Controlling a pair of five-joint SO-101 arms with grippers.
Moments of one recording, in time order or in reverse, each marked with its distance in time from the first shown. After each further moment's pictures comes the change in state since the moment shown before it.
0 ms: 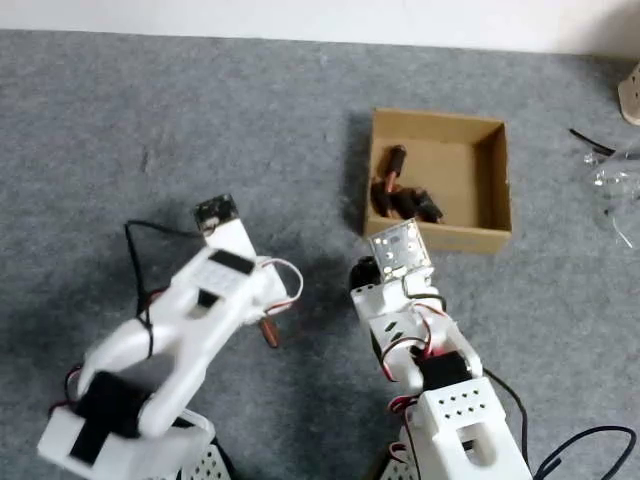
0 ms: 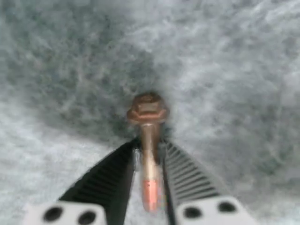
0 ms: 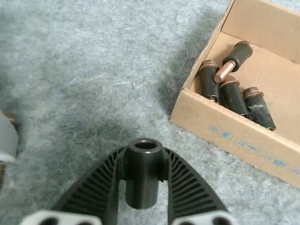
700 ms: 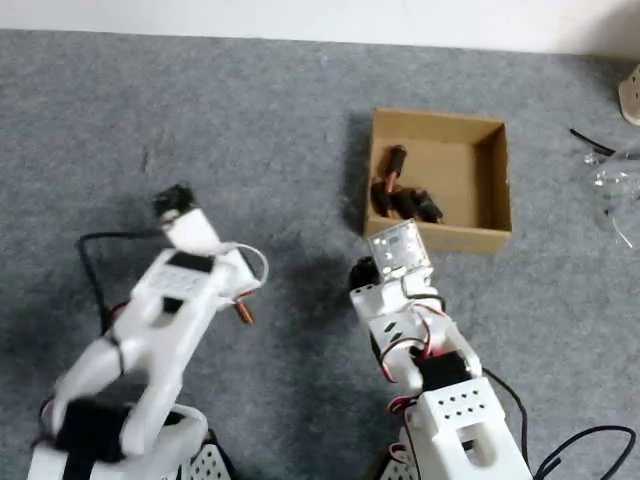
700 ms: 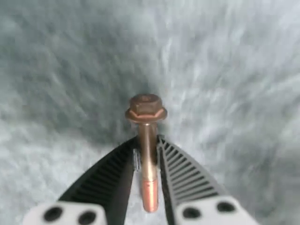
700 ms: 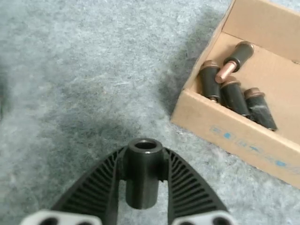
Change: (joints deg) left arm -11.4 -13.4 8.4 -11.3 -5.8; right arm -1.7 0.0 0.2 0.0 0.0
